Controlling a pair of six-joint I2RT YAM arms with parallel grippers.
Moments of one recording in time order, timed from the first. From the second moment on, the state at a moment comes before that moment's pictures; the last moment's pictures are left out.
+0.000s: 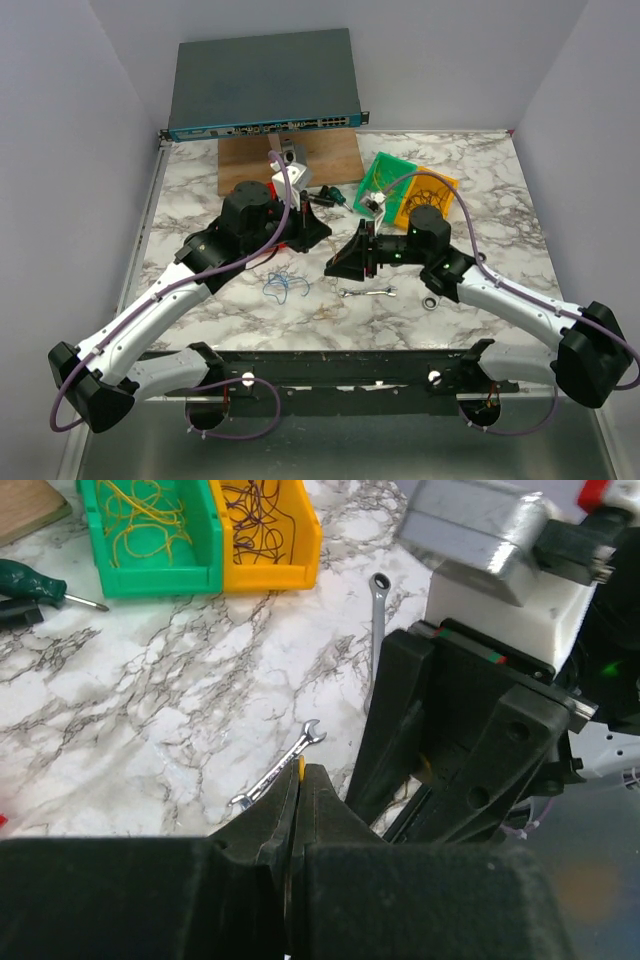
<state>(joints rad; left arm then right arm) -0.71 1.07 1.10 -0.36 0.27 -0.39 0.71 1.20 0.74 0.36 -0.78 0.51</state>
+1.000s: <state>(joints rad) -0.69 0.82 0.79 -0.48 -0.20 -0.61 0.60 1.39 1.34 -0.09 0.02 0.44</state>
